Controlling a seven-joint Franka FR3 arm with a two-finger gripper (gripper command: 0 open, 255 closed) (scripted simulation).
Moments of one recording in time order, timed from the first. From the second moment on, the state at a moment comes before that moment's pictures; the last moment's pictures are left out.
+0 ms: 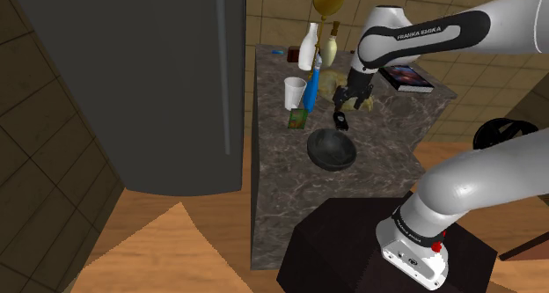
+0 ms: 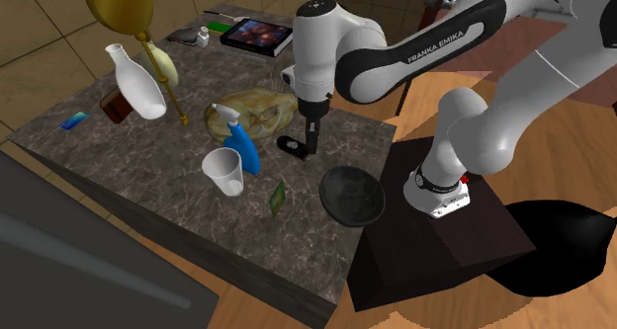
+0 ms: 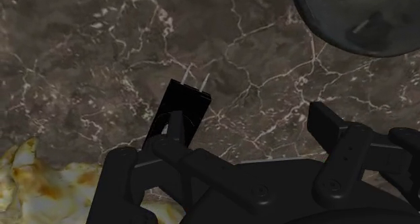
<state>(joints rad) -0.22 -0.46 -0.03 -2.54 0.00 2.09 0.04</state>
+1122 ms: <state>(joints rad) -0.31 -0.14 -0.08 -2.54 -0.03 2.45 0.10</state>
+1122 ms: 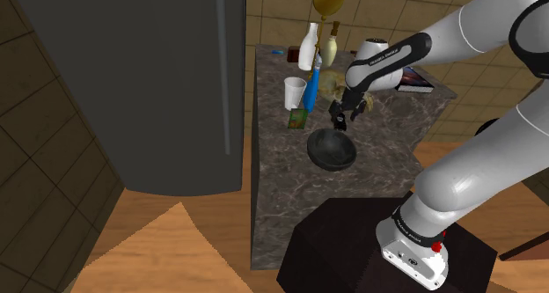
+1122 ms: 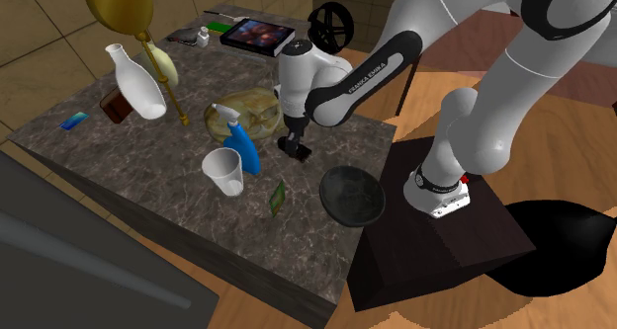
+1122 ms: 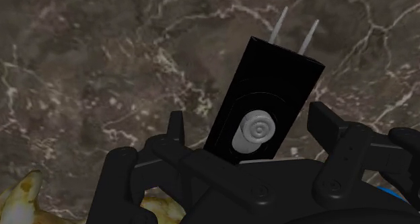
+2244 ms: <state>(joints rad) -0.31 -0.14 -0.08 -2.54 -0.03 2.44 0.10</state>
